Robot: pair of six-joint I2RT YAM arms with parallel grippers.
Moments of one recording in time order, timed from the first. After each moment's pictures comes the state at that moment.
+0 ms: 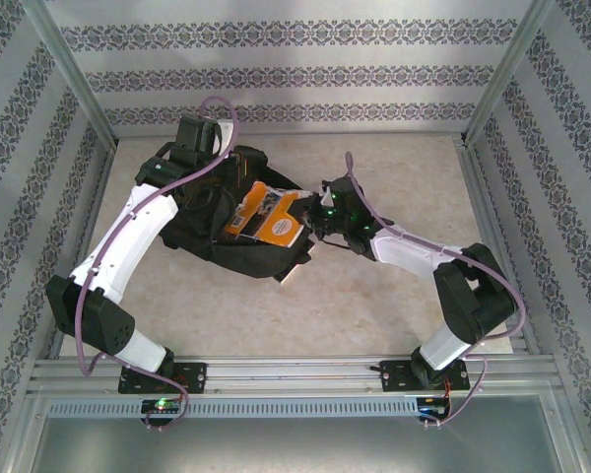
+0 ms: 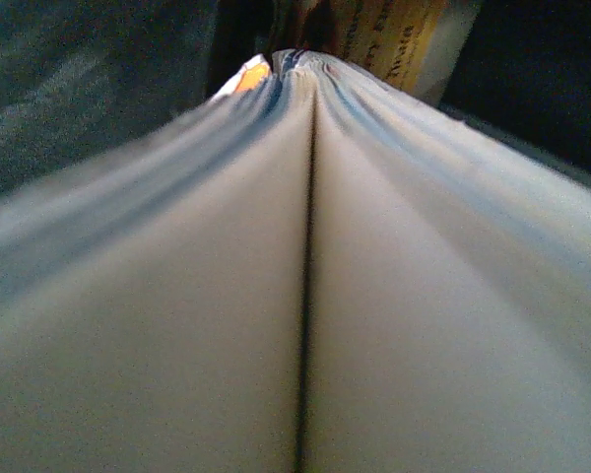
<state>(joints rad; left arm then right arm) -0.34 1.53 1.60 -0.75 0.11 -0.24 0.56 1.62 0.96 0.22 -0.47 1.32</state>
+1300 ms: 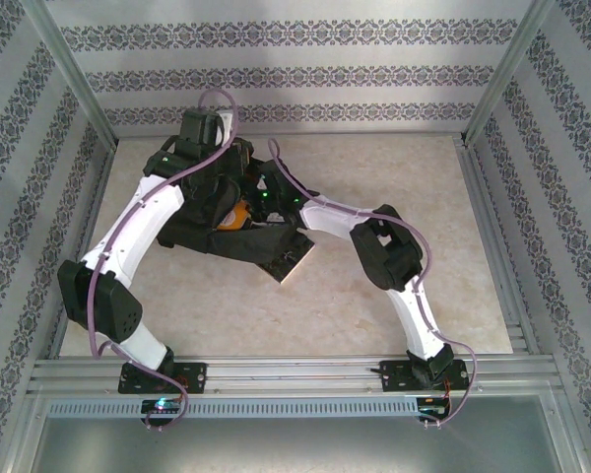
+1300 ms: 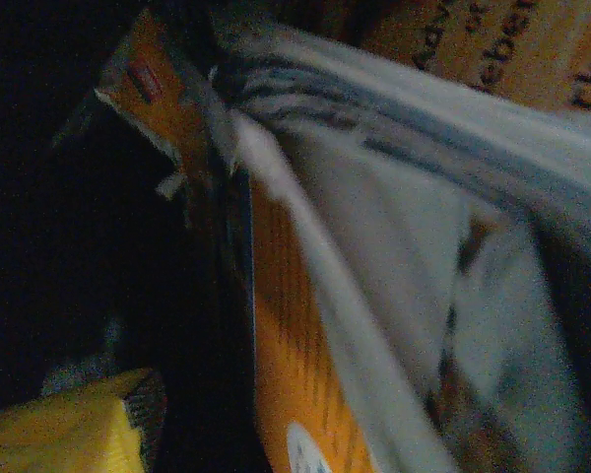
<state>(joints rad) -0.30 1.61 1.63 -0.65 0.11 -0.31 0.69 2.22 1.64 0.08 -0.44 1.20</state>
